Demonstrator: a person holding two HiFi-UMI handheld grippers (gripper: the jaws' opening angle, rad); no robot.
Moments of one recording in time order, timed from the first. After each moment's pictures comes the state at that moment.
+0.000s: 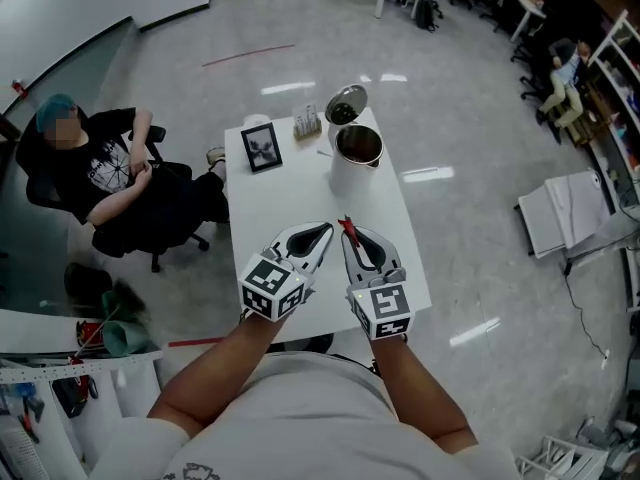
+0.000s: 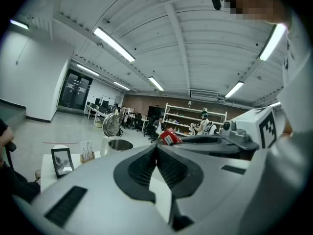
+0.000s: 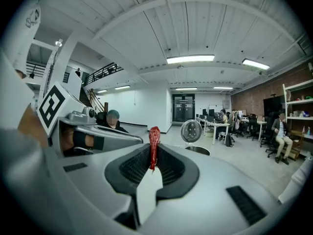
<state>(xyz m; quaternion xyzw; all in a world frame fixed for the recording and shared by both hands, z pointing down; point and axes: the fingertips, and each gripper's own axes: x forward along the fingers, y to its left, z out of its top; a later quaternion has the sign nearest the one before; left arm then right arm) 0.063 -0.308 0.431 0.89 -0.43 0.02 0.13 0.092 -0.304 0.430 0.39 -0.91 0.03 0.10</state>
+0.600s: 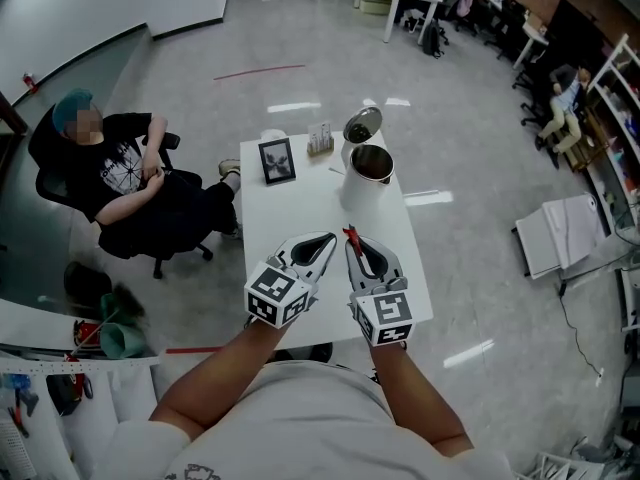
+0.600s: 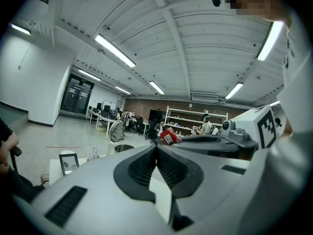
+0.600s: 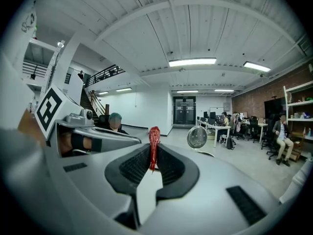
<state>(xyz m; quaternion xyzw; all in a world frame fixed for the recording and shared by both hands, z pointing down) 0.033 -0.290 0.407 0.89 -0.44 0.01 0.11 0.064 -0.289 0.404 0.39 -0.92 0.02 0.09</state>
